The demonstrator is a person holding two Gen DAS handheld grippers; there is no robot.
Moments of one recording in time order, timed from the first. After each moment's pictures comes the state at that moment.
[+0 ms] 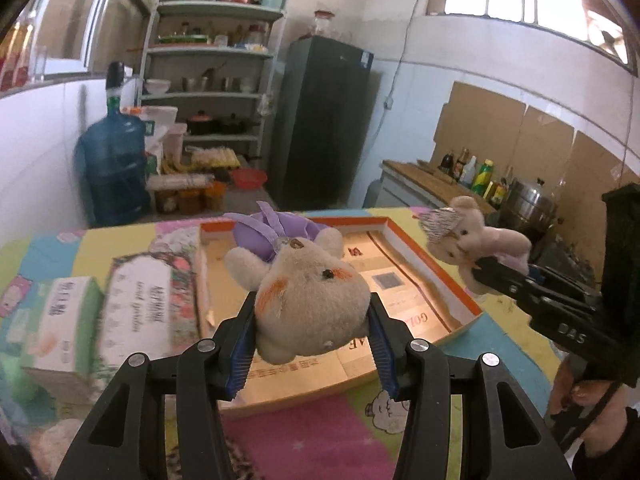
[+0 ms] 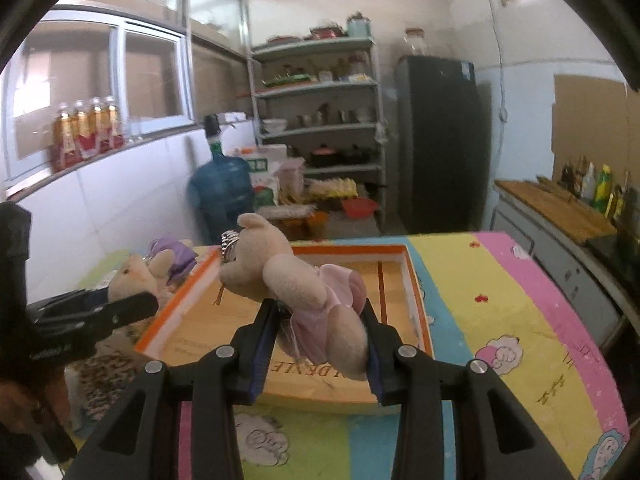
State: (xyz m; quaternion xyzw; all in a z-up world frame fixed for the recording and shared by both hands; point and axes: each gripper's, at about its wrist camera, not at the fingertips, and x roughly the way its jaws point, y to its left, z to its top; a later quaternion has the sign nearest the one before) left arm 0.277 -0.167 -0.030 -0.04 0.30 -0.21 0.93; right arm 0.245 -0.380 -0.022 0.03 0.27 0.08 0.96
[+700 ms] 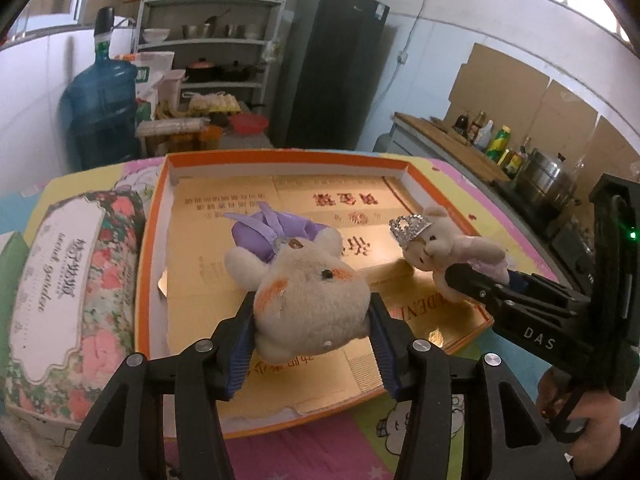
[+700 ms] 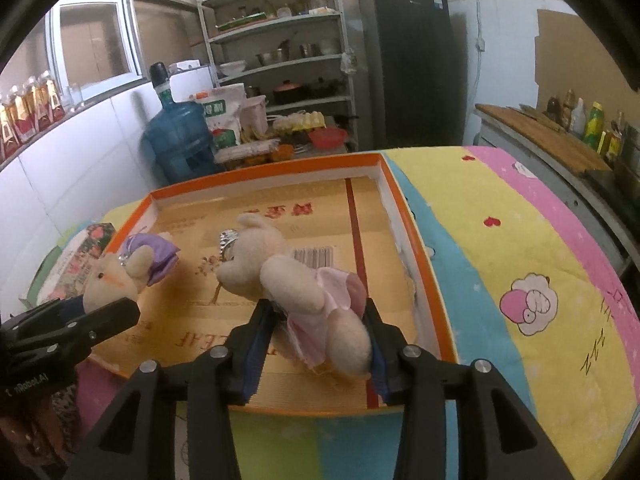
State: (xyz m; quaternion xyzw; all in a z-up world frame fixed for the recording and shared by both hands) left arm 0.330 -0.206 -0.093 -0.04 0.39 -0.20 0.90; right arm 0.304 -0.400 -0.094 0.07 0.38 0.04 0.92
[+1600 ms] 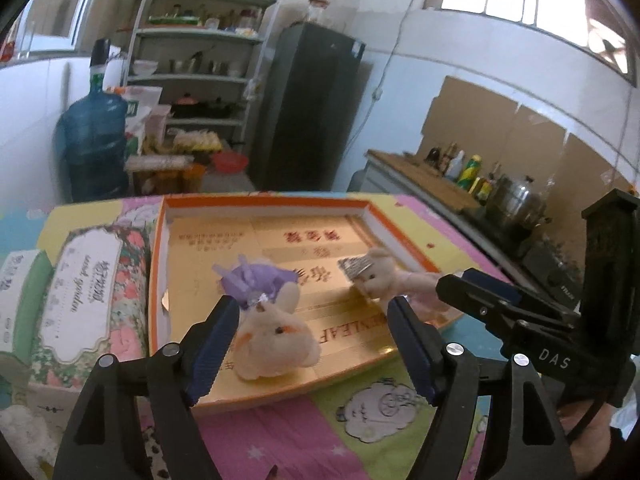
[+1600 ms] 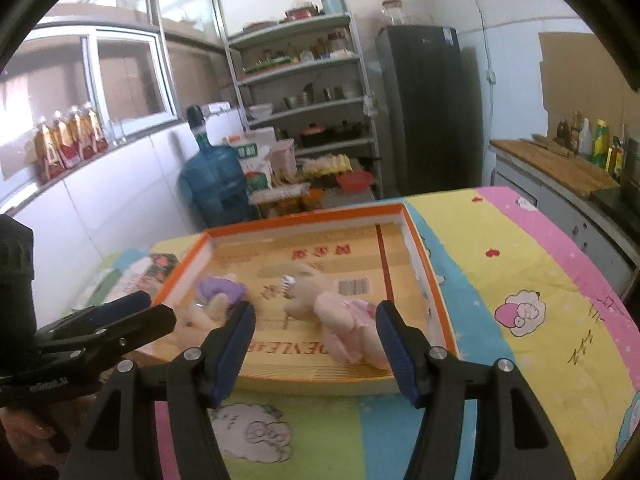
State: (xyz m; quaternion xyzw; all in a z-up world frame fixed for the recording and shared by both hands) left arm 0.278 -0.192 -0.054 -0.07 0.31 -0.24 0.92; right arm 0.245 -0.389 -0.047 0.08 0.29 0.08 0.95
